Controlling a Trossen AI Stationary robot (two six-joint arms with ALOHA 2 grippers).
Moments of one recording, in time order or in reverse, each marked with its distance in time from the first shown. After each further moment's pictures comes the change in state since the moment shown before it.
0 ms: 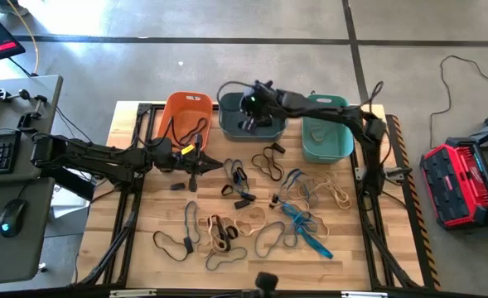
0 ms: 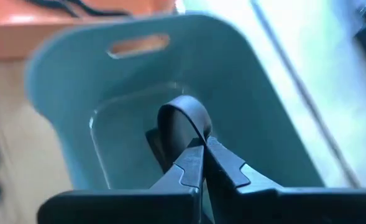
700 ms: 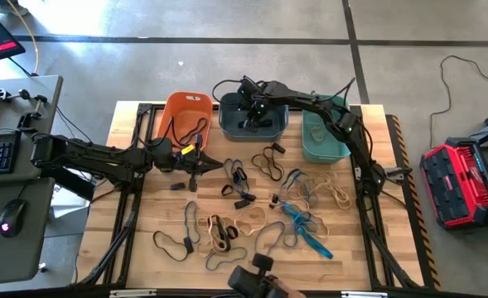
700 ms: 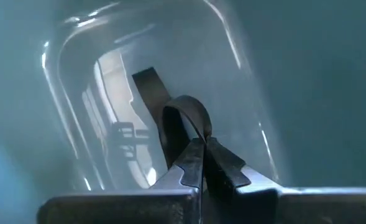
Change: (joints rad) left arm 0.000 0.000 0.001 -0.003 0.000 0.007; right arm -0.114 0.314 0.305 -0.315 -0.191 -0.039
